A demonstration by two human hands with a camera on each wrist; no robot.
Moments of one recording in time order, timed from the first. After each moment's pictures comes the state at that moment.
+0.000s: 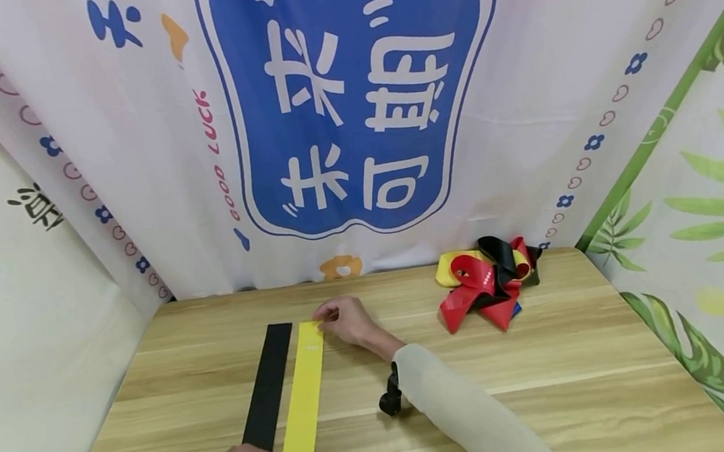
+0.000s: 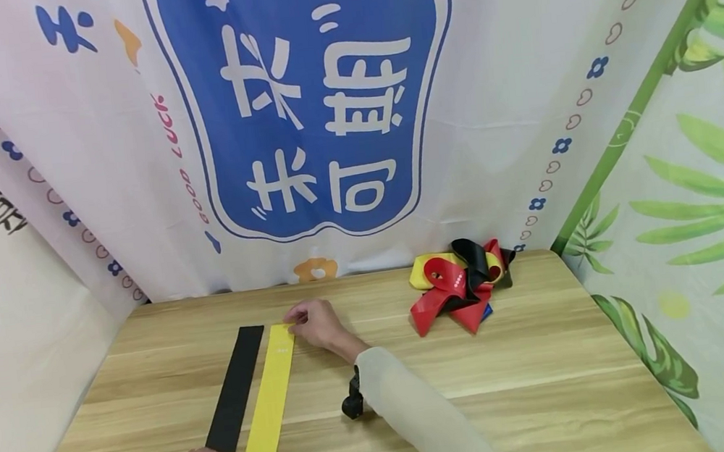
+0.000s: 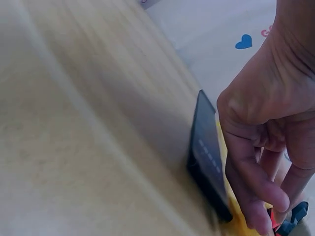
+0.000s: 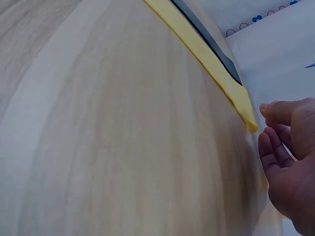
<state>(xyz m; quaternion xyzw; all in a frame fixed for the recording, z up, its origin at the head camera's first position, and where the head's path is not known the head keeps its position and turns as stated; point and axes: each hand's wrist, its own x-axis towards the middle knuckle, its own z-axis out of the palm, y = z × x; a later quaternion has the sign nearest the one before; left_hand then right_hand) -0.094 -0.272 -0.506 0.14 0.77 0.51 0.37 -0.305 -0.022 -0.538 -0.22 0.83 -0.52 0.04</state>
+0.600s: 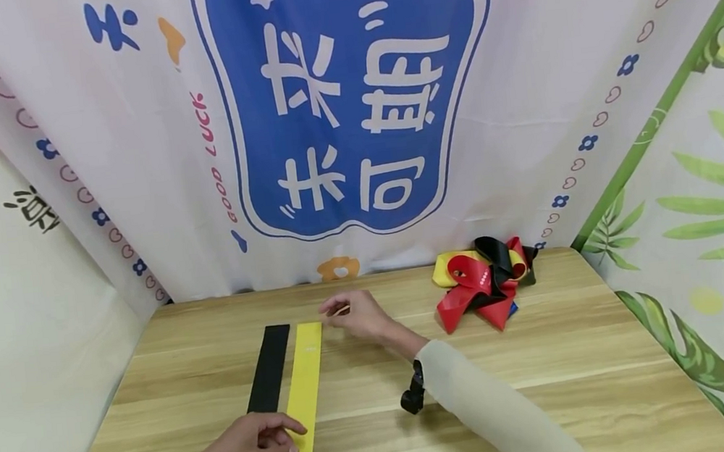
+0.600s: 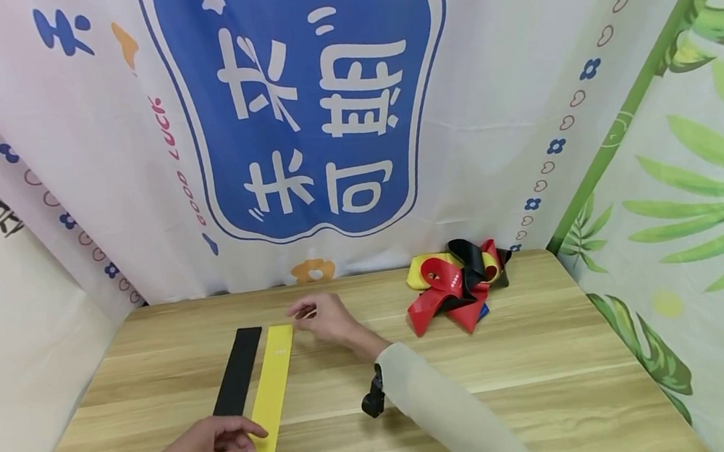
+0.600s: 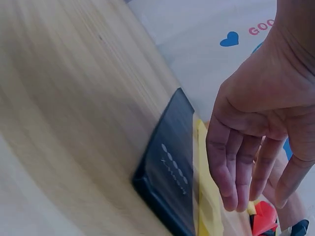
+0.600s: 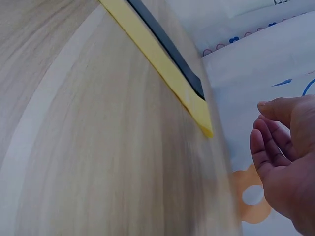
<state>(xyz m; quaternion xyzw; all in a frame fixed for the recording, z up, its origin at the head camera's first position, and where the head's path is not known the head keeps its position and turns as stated) -0.121 -0.250 -0.481 0.14 0.80 0.49 0.32 -0.291 0.011 -0.503 -0.24 0.79 -0.55 0.08</state>
